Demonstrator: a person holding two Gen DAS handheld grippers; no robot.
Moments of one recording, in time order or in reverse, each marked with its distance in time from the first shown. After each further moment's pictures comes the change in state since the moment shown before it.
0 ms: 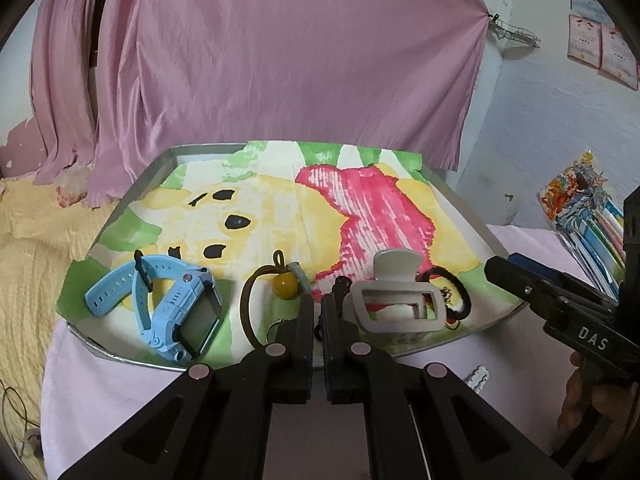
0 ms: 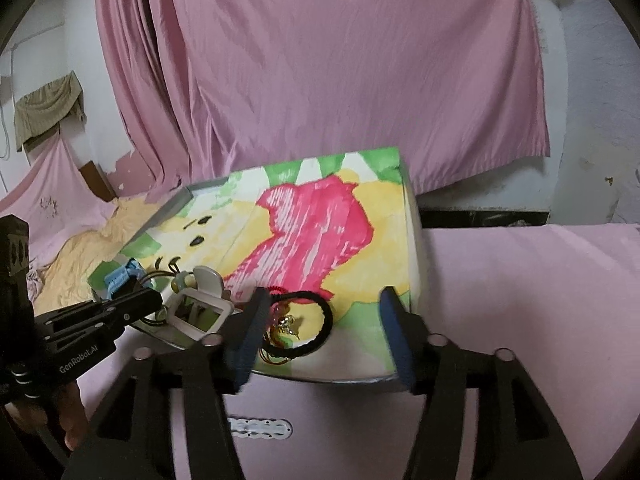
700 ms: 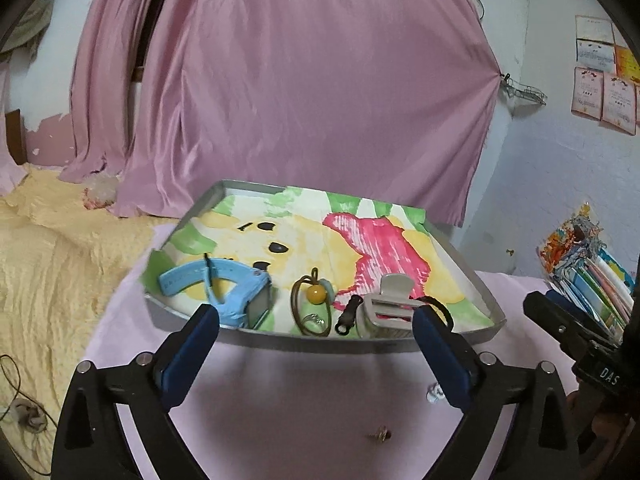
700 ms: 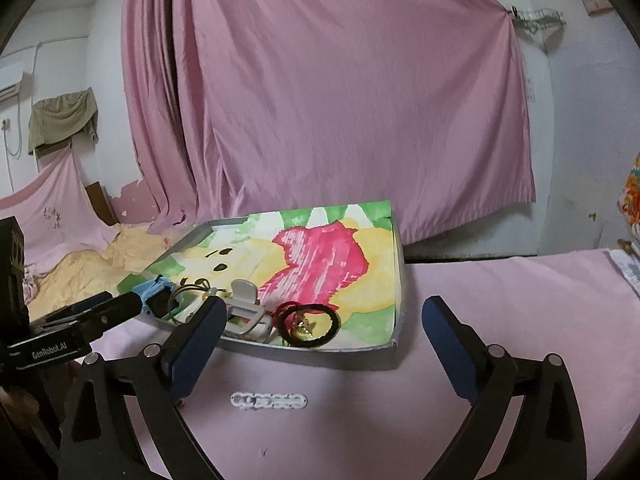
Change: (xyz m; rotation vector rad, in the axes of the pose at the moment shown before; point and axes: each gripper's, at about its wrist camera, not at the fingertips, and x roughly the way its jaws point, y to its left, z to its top) left arm -0.065 0.022 -0.025 -0.106 -0.194 0.029; right arm -0.069 0.011 -0.020 -0.057 -0.195 -0.019
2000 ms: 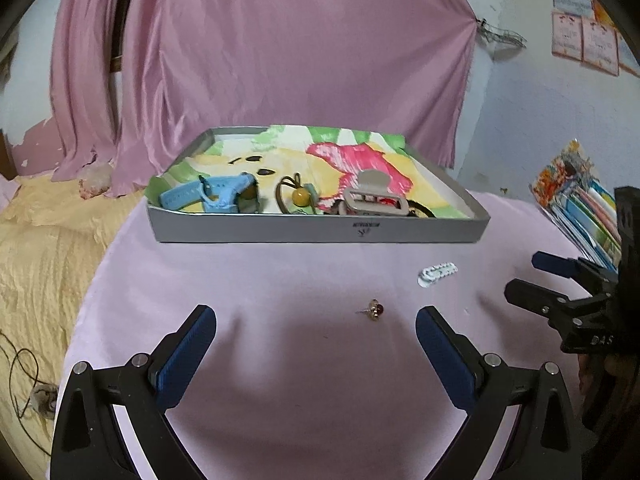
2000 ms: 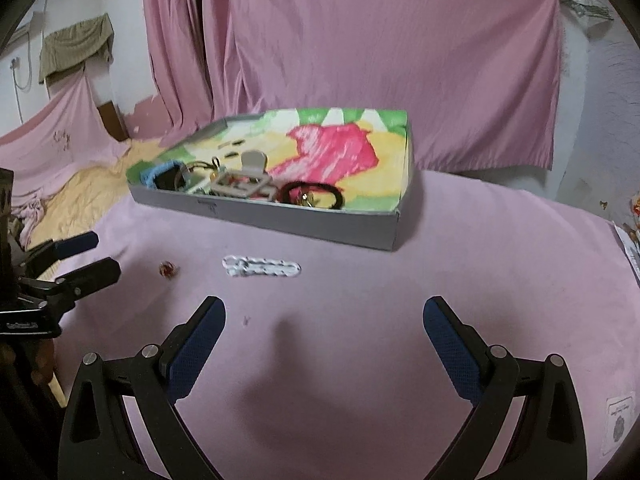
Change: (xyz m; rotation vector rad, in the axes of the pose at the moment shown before) left arm -0.026 -0.014 -0.055 0.127 0.160 -0.012; right arm -0.004 -0.008 -0.044 -0.133 0.309 0.028
